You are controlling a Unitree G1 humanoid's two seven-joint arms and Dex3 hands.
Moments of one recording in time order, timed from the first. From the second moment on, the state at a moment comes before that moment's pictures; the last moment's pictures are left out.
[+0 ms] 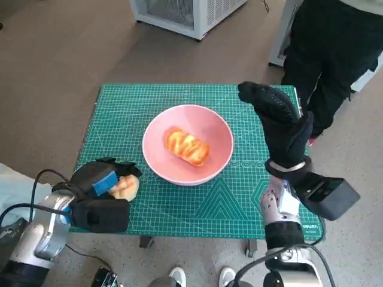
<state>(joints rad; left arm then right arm) -0.21 0.74 -0.18 0.09 0.58 -0.05 -0.40 -0.71 0.02 -0.21 0.76 0.43 -0.87 0.69</state>
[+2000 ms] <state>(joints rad) -0.64 0.49 -0.23 0.03 0.52 -0.11 -0.33 -0.69 -0.01 -0.22 0.75 0.43 -0.87 0.69</state>
